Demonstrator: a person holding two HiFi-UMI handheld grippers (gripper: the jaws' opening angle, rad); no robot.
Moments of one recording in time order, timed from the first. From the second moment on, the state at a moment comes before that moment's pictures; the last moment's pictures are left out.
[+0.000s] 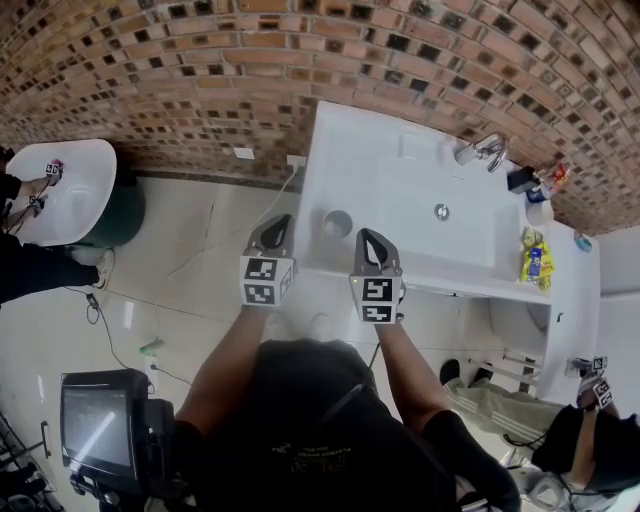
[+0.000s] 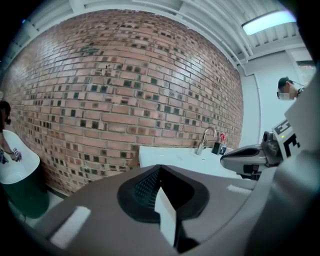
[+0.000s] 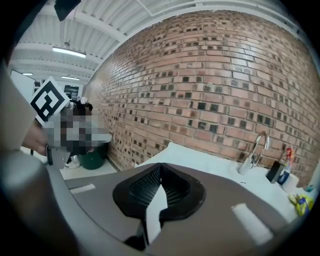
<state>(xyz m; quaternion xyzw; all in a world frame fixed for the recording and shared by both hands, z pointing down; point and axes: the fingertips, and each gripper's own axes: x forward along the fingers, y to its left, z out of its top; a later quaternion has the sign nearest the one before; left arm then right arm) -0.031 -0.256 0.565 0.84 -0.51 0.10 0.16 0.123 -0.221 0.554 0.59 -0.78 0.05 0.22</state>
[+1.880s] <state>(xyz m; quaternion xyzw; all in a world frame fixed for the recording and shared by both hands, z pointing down) -0.014 -0.146 0.536 0.85 -0.50 0.08 0.10 0.135 -0.119 0.547 0.62 -0.77 0.12 0.11</state>
